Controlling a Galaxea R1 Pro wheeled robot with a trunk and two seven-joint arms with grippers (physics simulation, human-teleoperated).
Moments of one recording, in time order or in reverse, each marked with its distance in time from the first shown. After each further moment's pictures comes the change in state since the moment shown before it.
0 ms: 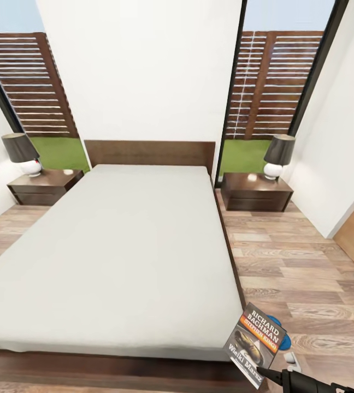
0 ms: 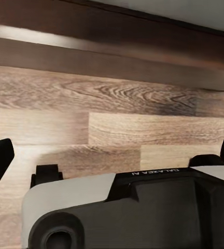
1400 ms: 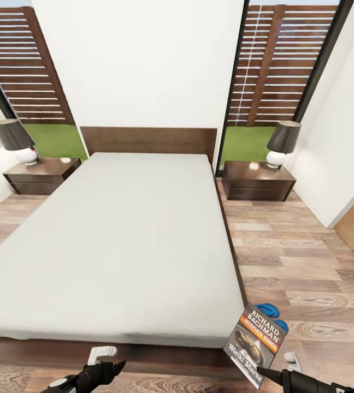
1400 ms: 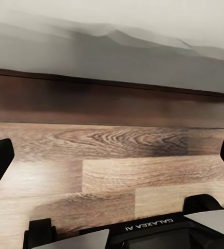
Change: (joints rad) left arm -0.186 -0.011 -0.004 0.004 0.002 0.027 -0.005; right arm 0.000 -0.001 0.000 -0.001 0.000 0.000 -0.002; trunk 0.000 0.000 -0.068
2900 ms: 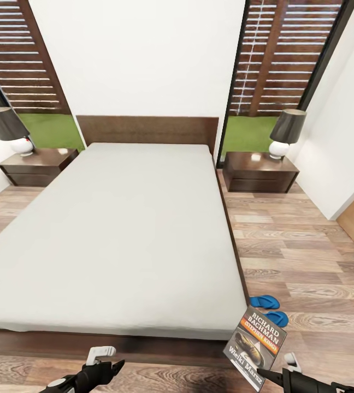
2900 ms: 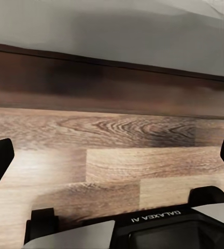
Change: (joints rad) left arm 0.000 0.007 0.001 0.000 0.000 0.001 -0.002; right arm -0.001 -0.002 -0.001 -0.002 -0.002 0.131 0.004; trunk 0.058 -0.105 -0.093
